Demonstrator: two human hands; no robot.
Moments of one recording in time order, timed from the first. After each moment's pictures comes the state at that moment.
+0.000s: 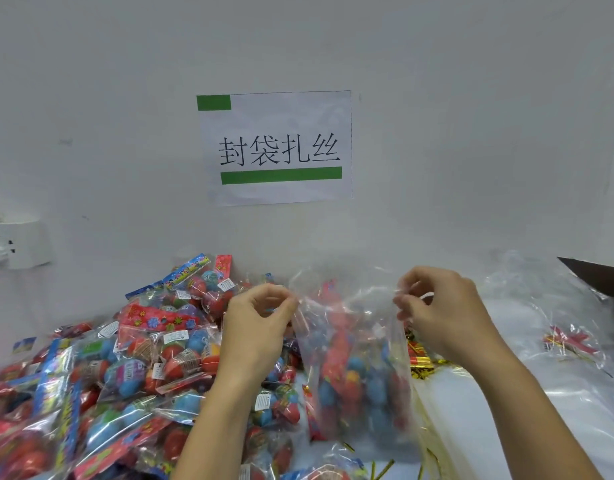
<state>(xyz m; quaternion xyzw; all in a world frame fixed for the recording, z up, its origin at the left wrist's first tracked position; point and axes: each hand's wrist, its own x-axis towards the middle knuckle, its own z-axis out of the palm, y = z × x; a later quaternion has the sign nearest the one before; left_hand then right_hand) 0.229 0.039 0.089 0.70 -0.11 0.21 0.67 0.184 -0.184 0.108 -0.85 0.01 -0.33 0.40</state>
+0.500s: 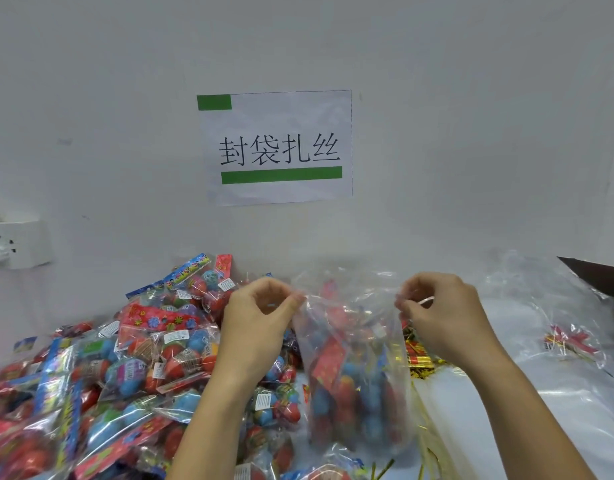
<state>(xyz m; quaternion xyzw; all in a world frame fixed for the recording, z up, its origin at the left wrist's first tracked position) 0.225 0.042 0.095 0.73 -0.17 0.22 0.62 0.189 -0.184 0.104 -0.83 0.03 -0.36 0.42</state>
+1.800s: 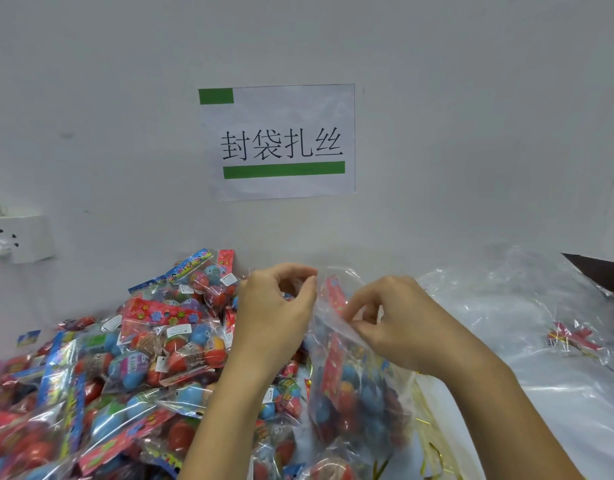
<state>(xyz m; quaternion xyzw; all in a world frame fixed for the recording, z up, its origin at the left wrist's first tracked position) 0.205 0.029 0.114 0.77 -0.20 0.30 0.54 0.171 -0.141 0.120 -0.94 -0.10 -0.20 0.26</state>
